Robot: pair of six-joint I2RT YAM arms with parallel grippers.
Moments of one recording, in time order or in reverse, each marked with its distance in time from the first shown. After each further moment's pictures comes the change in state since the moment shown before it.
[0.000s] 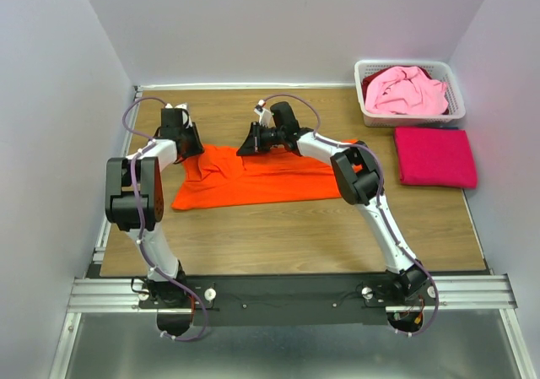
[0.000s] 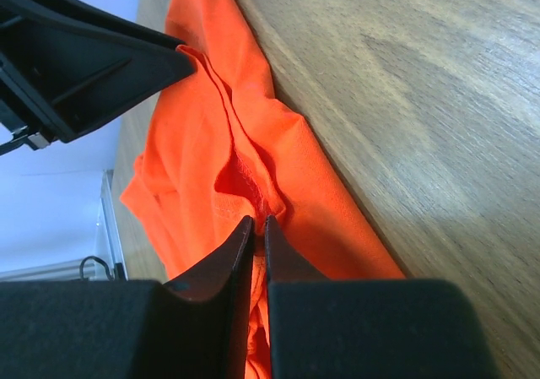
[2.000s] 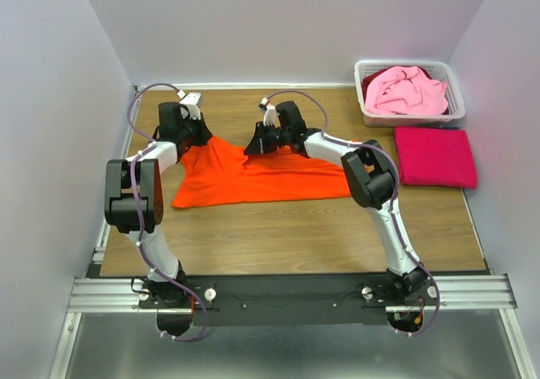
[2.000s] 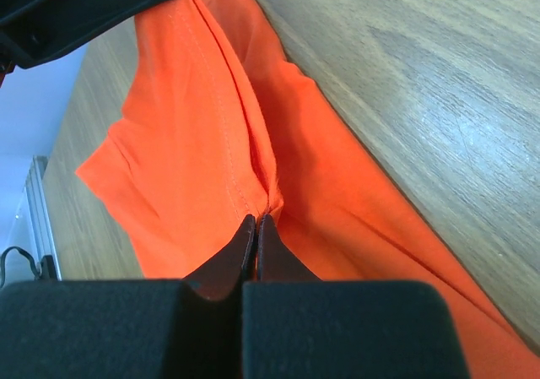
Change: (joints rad) left arm -0.002 -0.015 -0.027 0.260 0.275 0.227; right arm 0.005 -0.194 -0.223 0.021 0.117 -0.215
